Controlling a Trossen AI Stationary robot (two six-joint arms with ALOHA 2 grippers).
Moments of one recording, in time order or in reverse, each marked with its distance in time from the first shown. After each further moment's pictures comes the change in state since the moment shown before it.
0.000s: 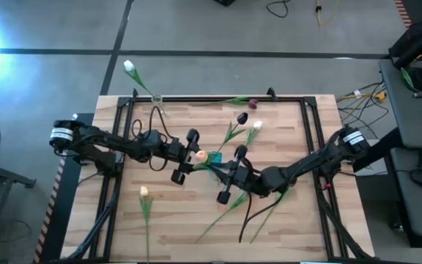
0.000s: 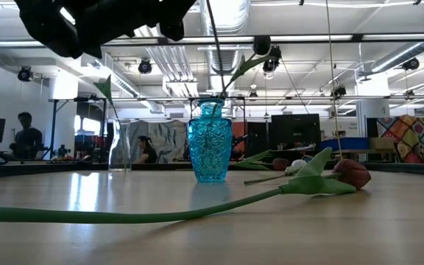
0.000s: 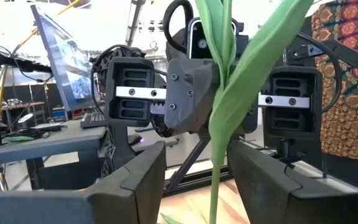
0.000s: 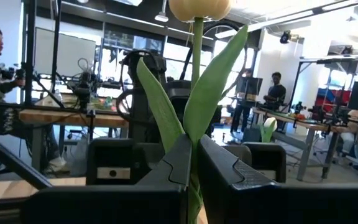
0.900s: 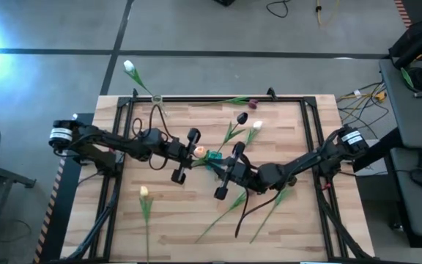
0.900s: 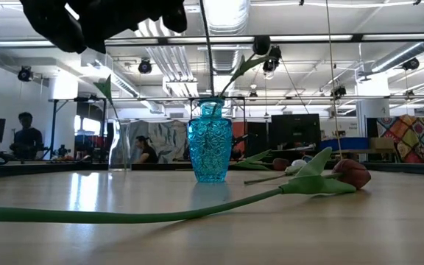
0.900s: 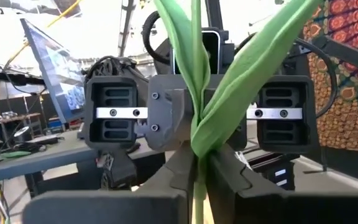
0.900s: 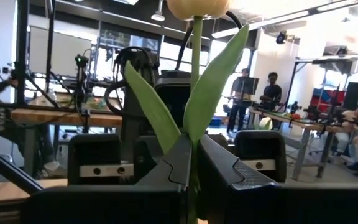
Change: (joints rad) left arm 0.004 -0.010 0.037 -0.039 0.037 0.053; right arm -0.029 0.009 0.008 -0.001 -0.017 -0.001
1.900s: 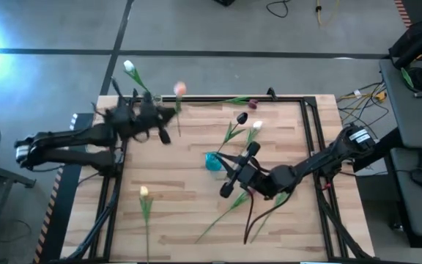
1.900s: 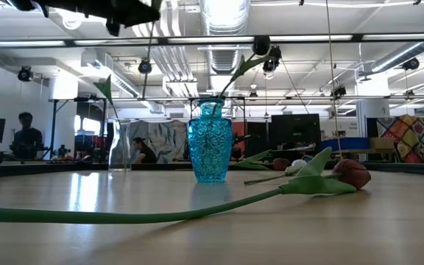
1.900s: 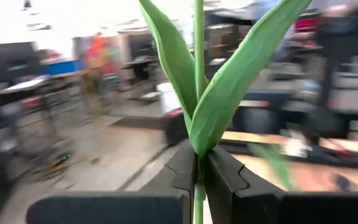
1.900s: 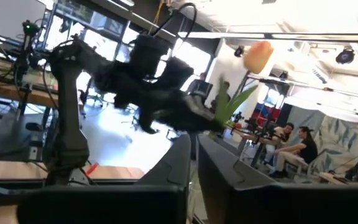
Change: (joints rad) left arm 0.255 -0.579 0.061 -0.850 -0.596 0.059; right arm 0.071 -0.076 0.016 -0.010 0.221 -0.317
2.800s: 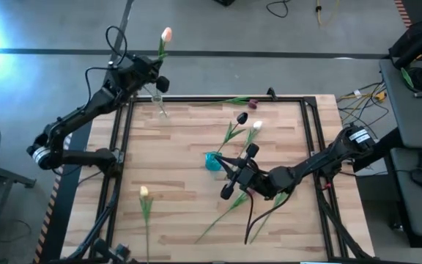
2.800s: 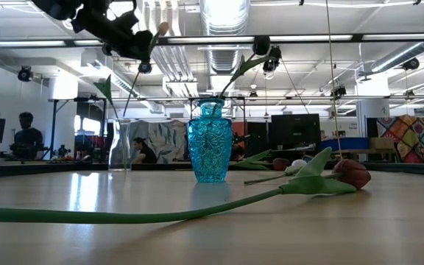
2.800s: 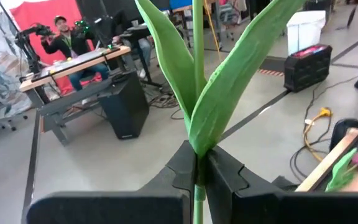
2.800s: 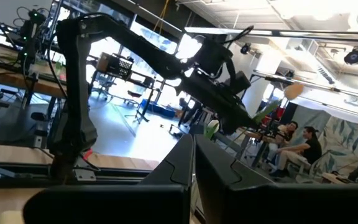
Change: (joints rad) left arm 0.573 0.298 0.301 -0.201 0.054 0.106; right arm 0.000 0.001 -0.035 -0.017 -0.011 0.017
